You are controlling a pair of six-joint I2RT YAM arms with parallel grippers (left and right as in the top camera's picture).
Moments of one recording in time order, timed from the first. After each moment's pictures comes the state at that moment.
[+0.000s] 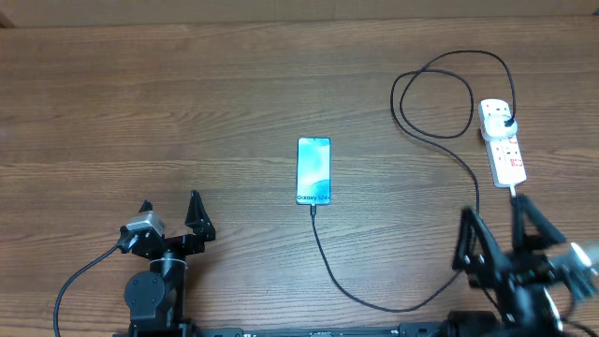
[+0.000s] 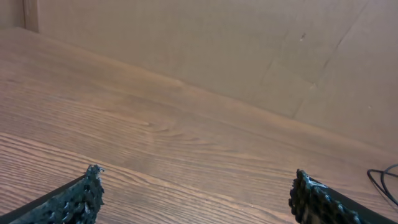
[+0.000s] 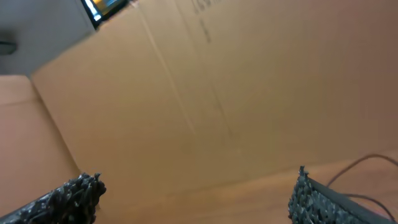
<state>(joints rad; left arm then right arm) 0.04 0.01 0.01 -0.08 -0.02 -0.33 -0.02 0.01 0.55 -0.31 -0.23 0.49</state>
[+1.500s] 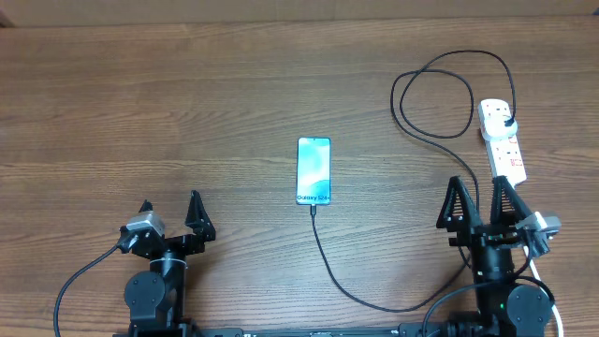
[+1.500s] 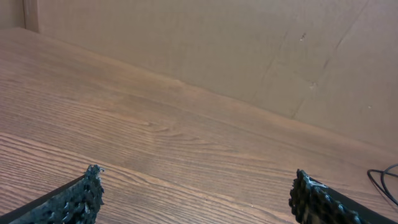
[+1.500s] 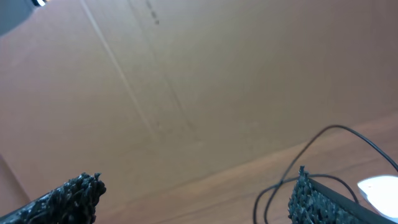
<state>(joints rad) 0.04 0.01 0.01 -0.08 -0.02 -0.33 -0.02 0.01 0.14 0.08 -0.08 0.49</state>
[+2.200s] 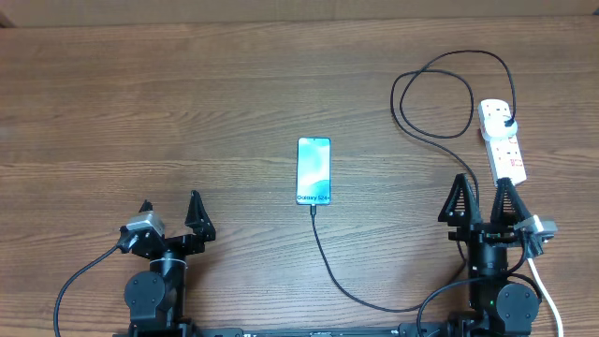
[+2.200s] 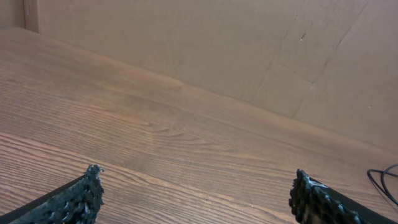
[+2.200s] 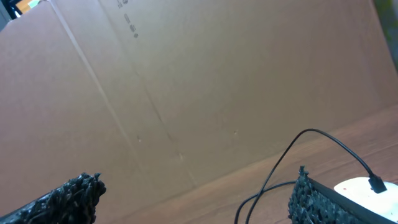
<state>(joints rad) 0.04 0.01 0.01 -0.08 -0.02 -0.33 -0.02 0.01 0.02 0.25 0.01 0.49</state>
